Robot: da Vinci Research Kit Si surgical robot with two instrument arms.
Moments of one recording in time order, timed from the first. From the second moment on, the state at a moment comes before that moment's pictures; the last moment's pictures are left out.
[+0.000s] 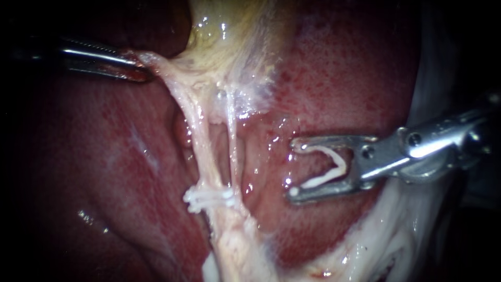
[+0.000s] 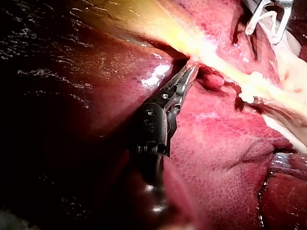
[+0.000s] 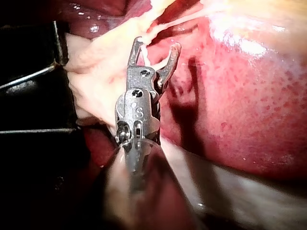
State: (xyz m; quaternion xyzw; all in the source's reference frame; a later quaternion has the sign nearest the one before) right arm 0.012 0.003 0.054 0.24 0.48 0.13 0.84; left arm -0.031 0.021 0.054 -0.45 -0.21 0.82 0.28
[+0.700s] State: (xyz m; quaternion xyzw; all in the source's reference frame) right arm 0.020 0.005 0.059 0.35 0.49 0.21 0.77; left arm -0.031 0.021 0.054 -0.45 -0.21 0.82 0.28
